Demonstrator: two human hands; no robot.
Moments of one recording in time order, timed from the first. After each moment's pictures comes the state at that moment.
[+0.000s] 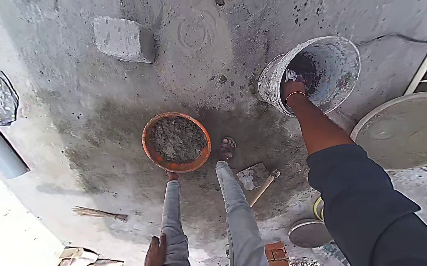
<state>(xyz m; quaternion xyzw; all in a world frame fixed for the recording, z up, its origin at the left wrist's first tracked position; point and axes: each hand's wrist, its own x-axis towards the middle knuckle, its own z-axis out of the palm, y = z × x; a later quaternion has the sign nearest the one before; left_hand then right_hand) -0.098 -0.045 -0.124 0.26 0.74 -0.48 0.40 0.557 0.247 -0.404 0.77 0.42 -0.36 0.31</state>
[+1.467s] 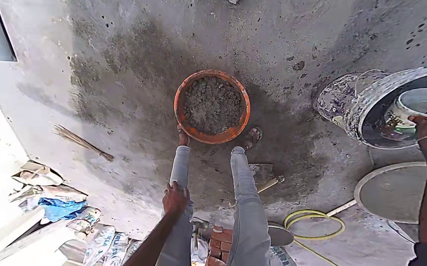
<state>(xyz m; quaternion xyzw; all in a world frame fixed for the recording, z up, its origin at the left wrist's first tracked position) -0.106 -0.090 -0.190 0.29 0.74 -0.48 0.37 0.568 0.235 -0.278 0.83 0.42 -0.22 0.30</state>
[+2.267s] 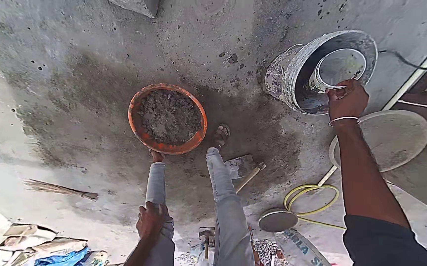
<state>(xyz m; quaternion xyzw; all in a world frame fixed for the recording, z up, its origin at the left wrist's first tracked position) -0.079 -0.076 -0.189 0.32 0.74 -0.51 0.30 0.572 0.188 -0.272 0.88 0.40 -0.24 0.10</state>
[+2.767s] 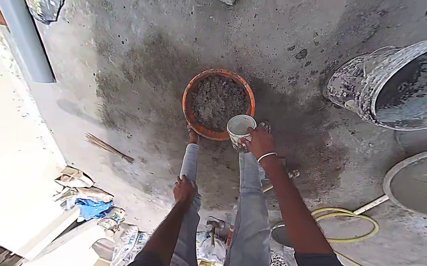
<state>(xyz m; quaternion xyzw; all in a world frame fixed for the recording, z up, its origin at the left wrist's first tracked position) -0.111 -0.081 -0.188 0.30 0.73 -0.51 0.34 0.178 0.139 -0.231 0.59 0.56 -0.51 0.26</state>
